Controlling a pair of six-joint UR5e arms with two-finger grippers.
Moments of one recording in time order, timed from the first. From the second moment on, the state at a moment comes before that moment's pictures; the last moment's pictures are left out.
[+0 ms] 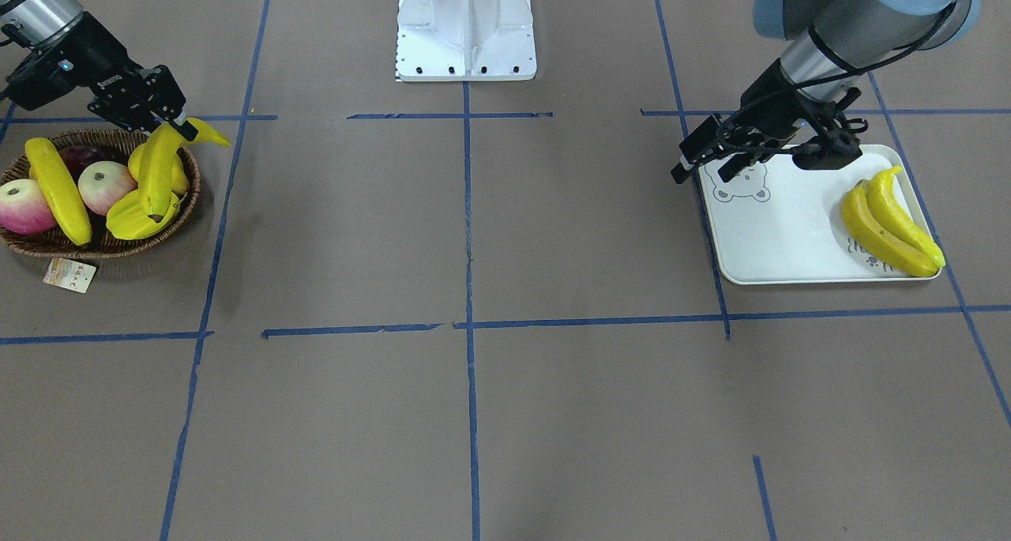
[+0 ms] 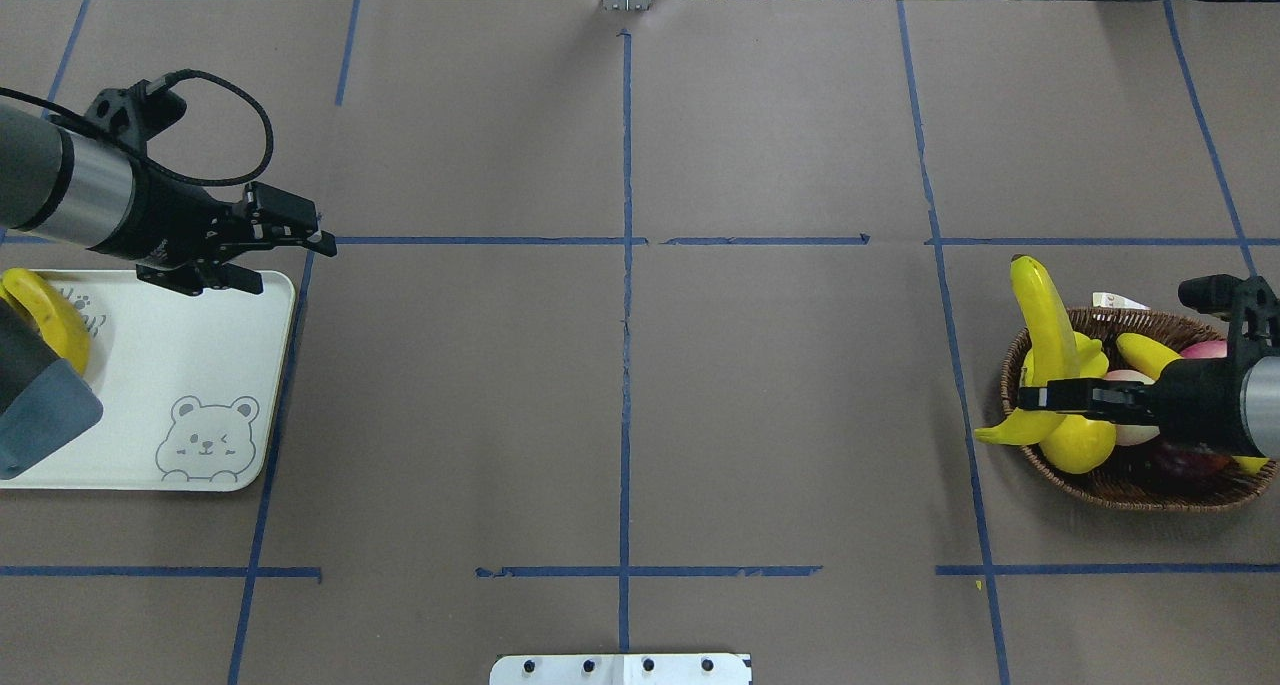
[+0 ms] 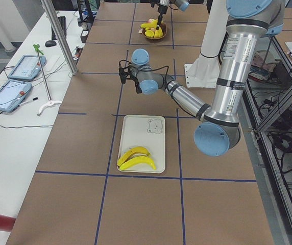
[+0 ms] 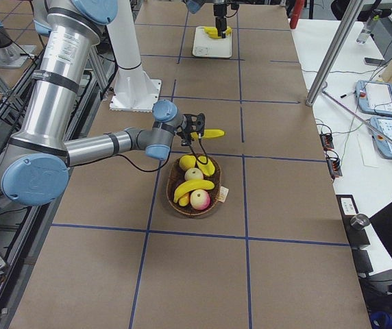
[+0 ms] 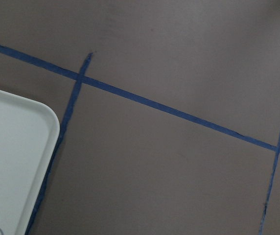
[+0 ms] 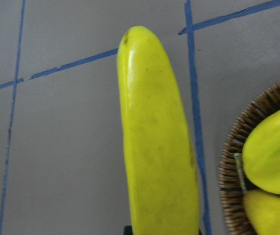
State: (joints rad) left arm -0.87 -1.79 -1.92 -2.11 -2.22 -1.46; right arm 0.67 -1.87 2.00 -0.43 1.93 1.41
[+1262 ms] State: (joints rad) left arm -0.62 -2.19 -1.81 -2.11 -2.09 -1.58; right arm 0.37 -1.32 1.94 -0.67 1.66 1.57
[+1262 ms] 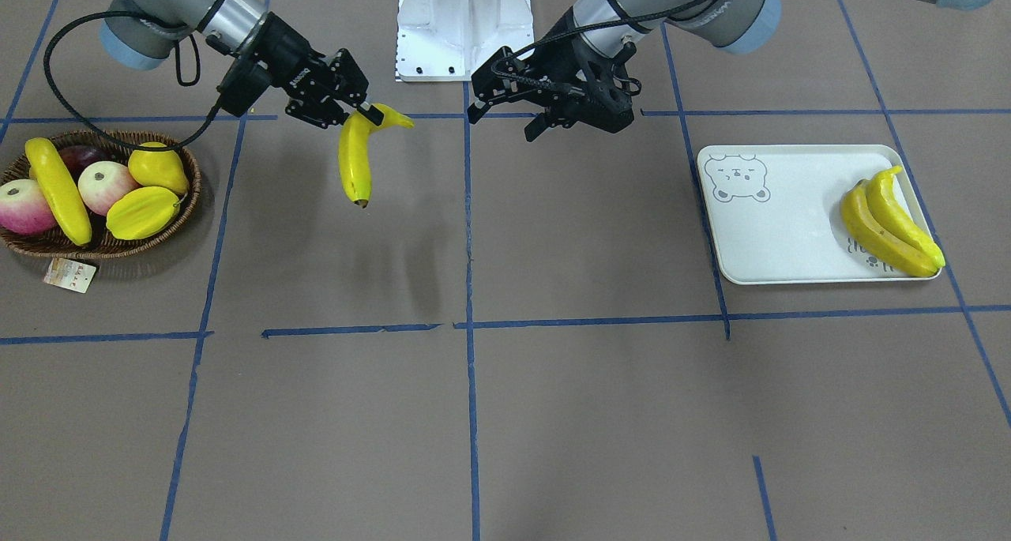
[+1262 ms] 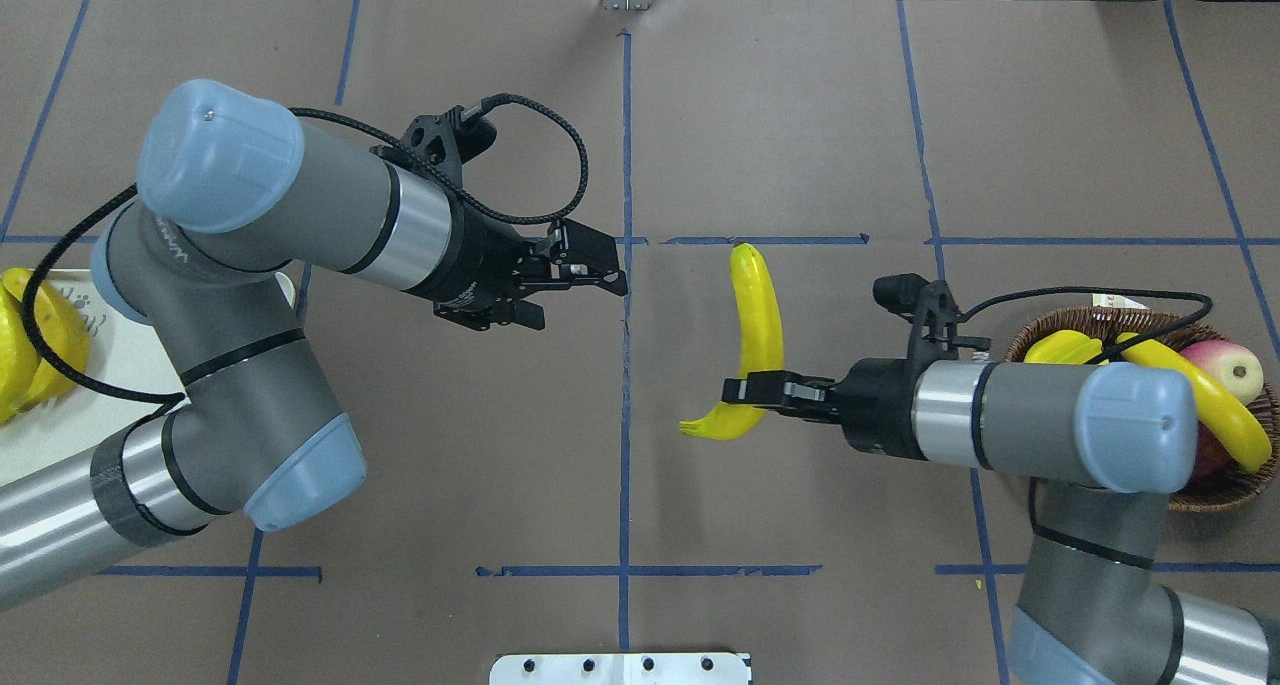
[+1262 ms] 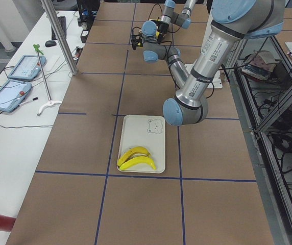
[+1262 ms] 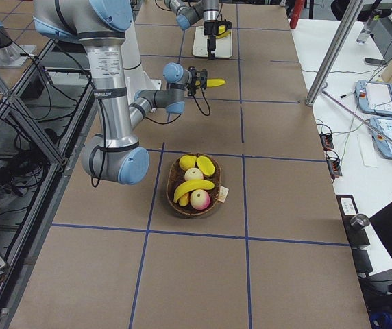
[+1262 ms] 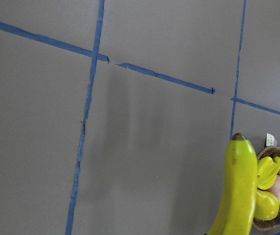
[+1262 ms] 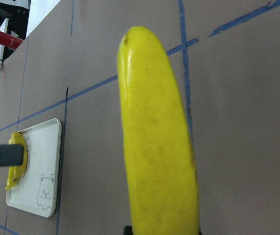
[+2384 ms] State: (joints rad) left arm -0.57 -2.22 -1.75 -2.10 -2.01 -1.60; right arm 0.28 -1.14 1.94 -0.85 1.54 1.61
